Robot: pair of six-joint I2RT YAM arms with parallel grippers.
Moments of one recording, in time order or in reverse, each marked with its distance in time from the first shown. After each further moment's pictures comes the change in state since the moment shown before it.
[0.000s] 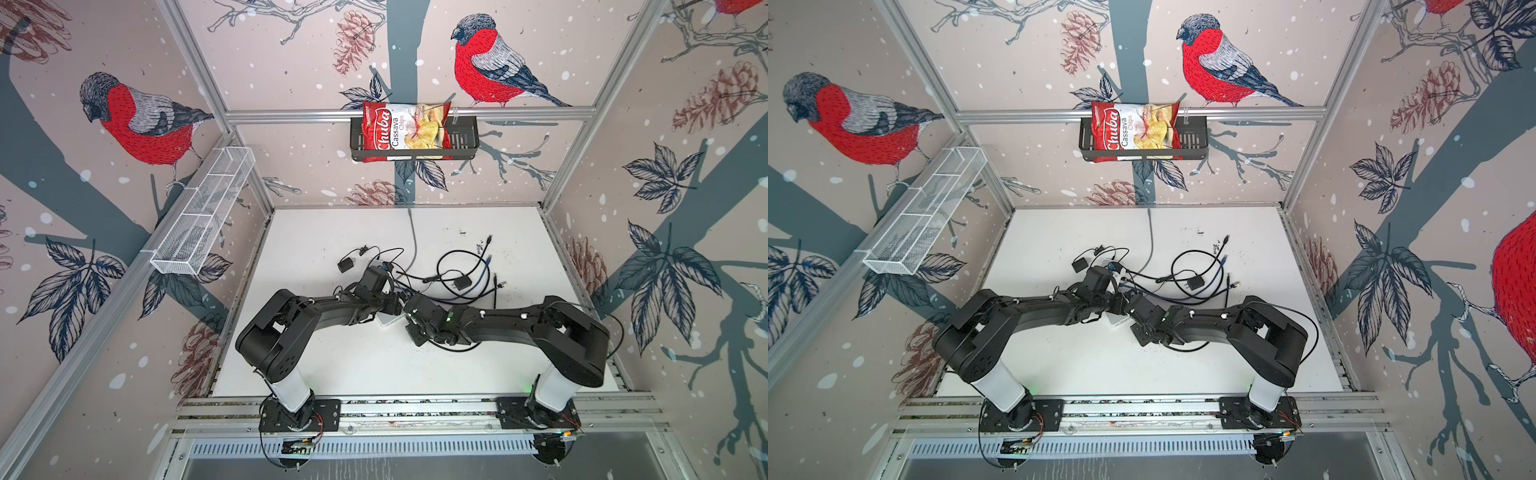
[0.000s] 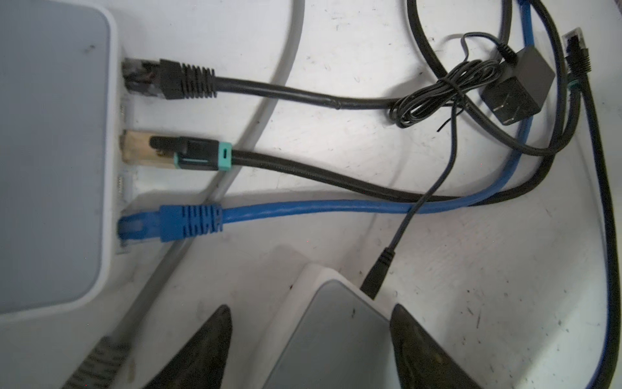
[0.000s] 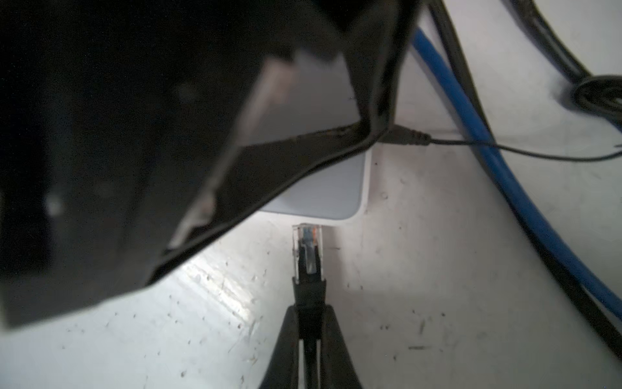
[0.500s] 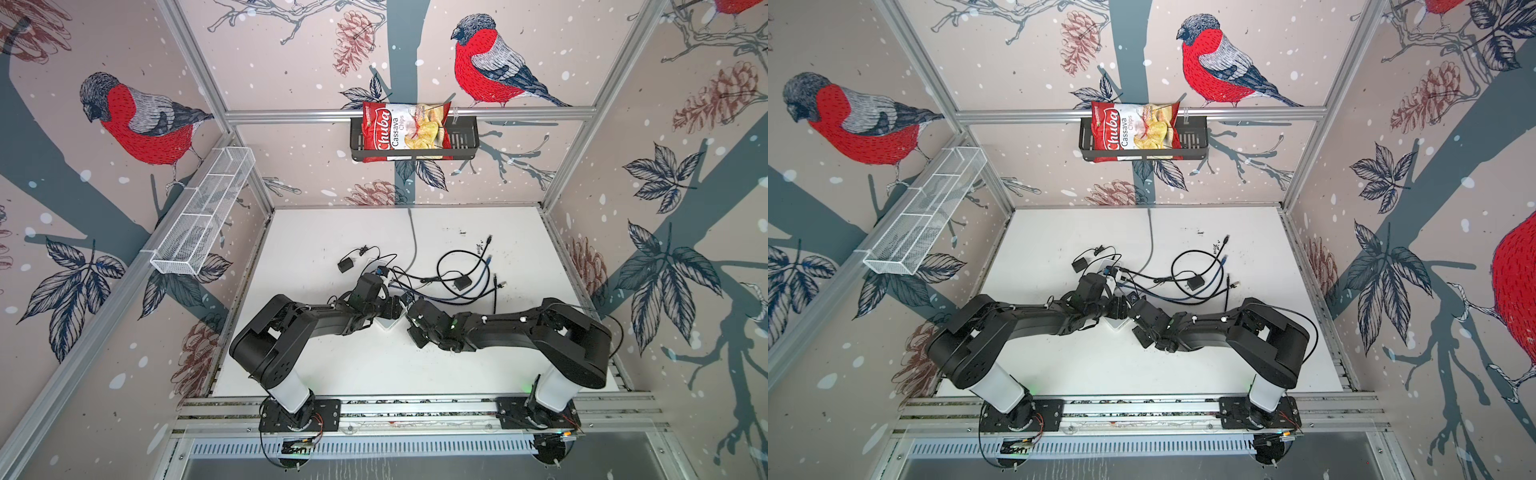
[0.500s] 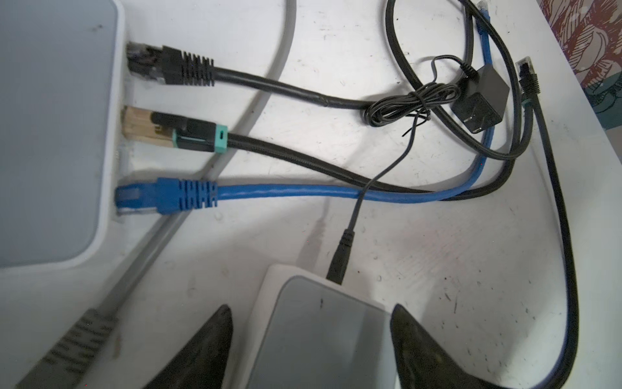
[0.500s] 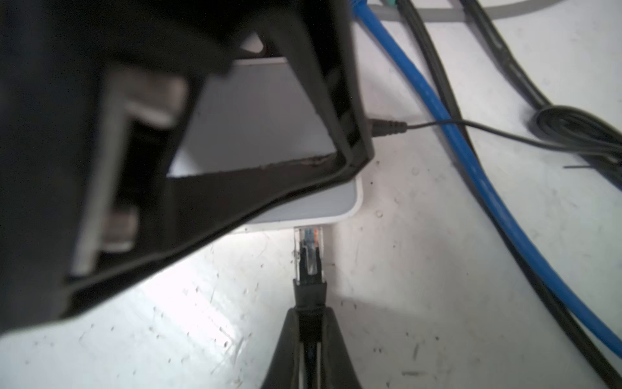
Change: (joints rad) left arm 0.000 -0.042 -0.121 0.169 0.033 -0.042; right arm -0.001 -0.004 -0.089 0.178 0.049 -0.074
